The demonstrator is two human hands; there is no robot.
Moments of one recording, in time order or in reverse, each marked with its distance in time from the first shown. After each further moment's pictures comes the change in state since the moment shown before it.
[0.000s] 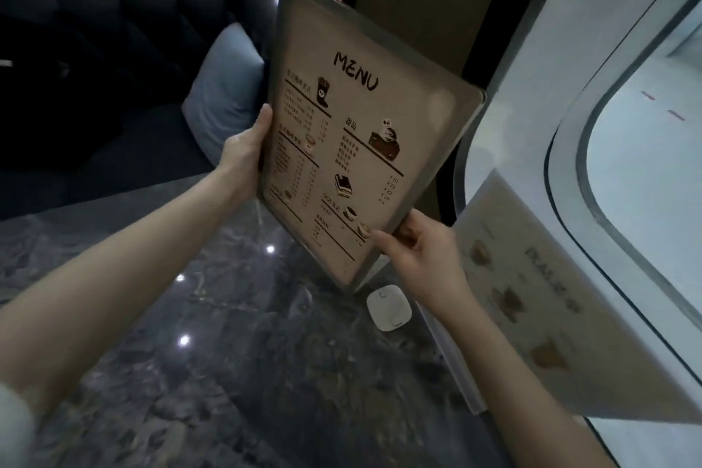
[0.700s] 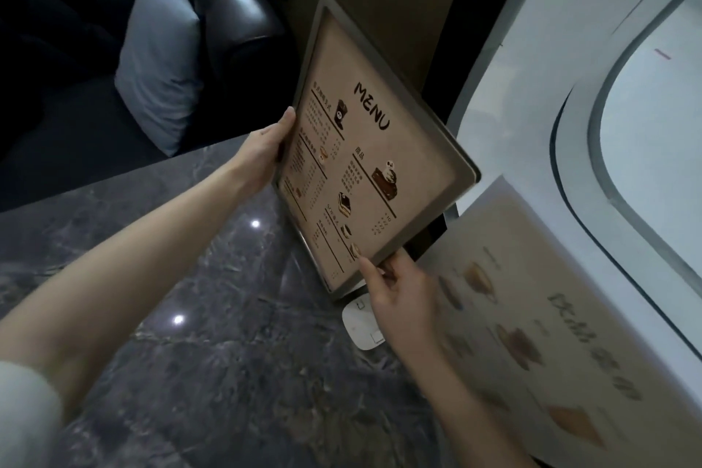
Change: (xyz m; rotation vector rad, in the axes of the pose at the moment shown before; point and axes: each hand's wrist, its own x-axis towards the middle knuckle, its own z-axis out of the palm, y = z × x) left_hand 0.101 -0.081 0.061 0.208 -0.319 -0.078; right_hand 0.014 0.096 0.022 -0.061 0.164 0.178
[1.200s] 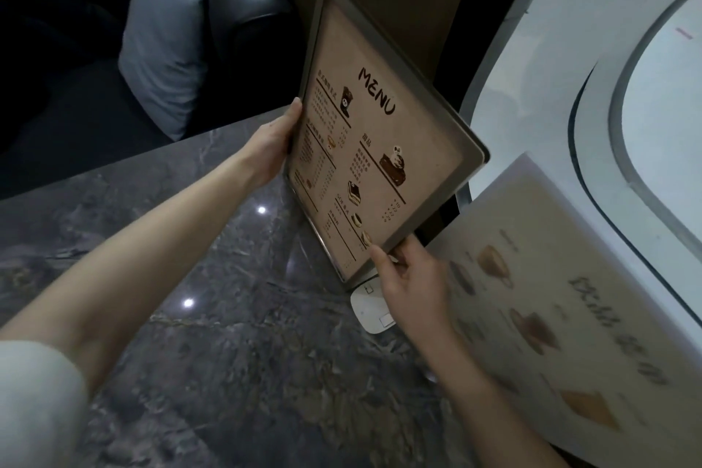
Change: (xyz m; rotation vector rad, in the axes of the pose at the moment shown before) left_hand -0.001 -0.014 -0.004 0.027 -0.065 -0.047; right_hand 0.000 0.003 -0.002 -0.003 -0.038 -0.019
